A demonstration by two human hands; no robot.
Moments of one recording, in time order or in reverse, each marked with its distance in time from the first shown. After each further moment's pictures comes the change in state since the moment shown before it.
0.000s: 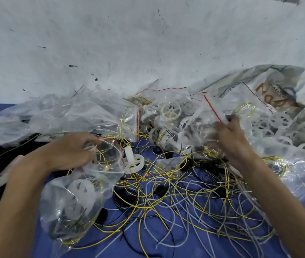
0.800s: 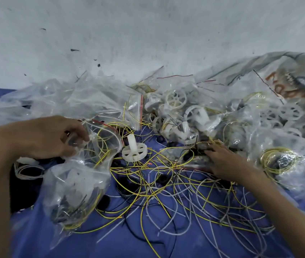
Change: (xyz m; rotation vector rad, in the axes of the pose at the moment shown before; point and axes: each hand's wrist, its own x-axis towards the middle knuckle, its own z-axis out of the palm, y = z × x) left_hand -0.011 -0.034 -0.024 0.029 -0.062 0.046; right_hand 0.000 0.087 -0.029 -1.522 -0.551 -0.266
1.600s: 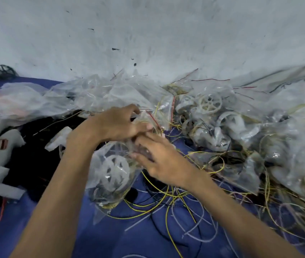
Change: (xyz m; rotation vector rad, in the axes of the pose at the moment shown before) left_hand 0.009 0.043 0.015 -0.095 0.088 -0.104; right_hand 0.011 -0.216 -0.068 0.729 0.332 -0.746
